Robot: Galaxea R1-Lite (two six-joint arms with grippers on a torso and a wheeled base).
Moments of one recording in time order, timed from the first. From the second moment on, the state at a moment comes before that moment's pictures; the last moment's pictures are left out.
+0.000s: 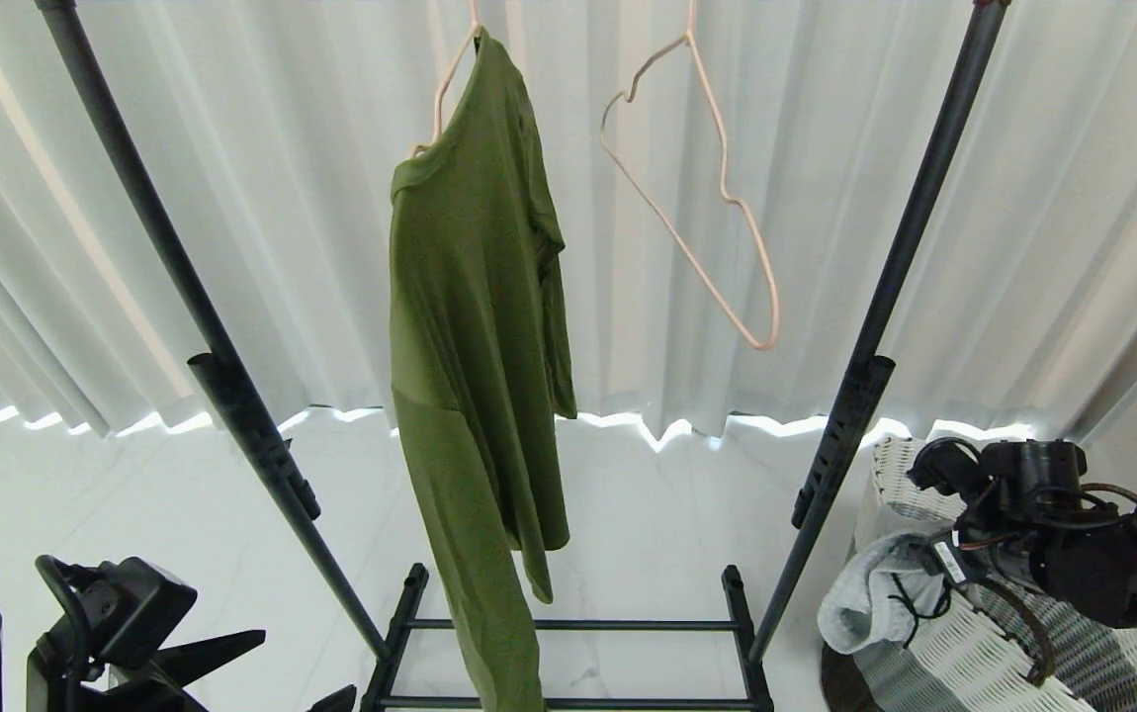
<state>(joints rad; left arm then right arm) -0.15 1.19 -0.04 -0.59 -0.34 0.11 0.07 2.09 -0.63 -0.79 -0.22 -0.39</state>
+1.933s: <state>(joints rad) -0.15 1.21 -0.09 -0.59 -0.31 0.19 0.21 1.29 -0.87 0.02 -0.25 -0.26</state>
